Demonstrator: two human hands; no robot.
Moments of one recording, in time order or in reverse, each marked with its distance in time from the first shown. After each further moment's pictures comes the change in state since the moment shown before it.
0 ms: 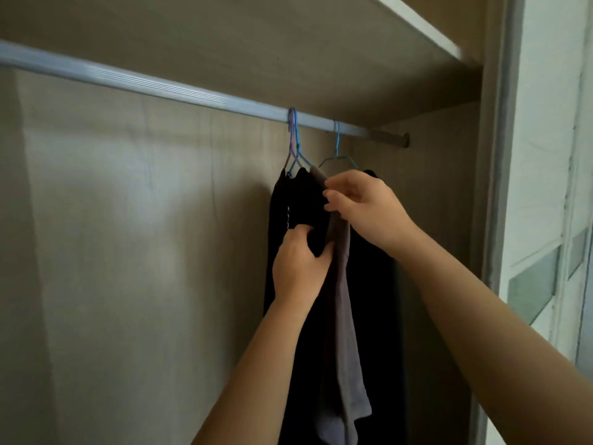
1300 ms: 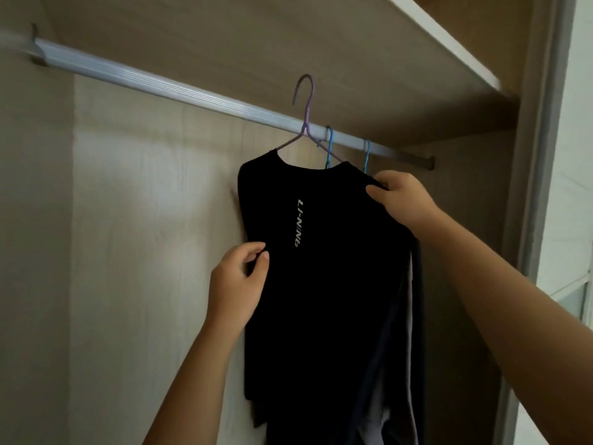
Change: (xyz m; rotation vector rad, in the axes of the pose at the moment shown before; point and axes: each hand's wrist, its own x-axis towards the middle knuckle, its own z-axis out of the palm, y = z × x) left_hand -0.003 -0.073 -0.095 -0.188 0.157 -0.036; right_hand 0.063 0.010 -0.008 -0.165 -0.070 0.048
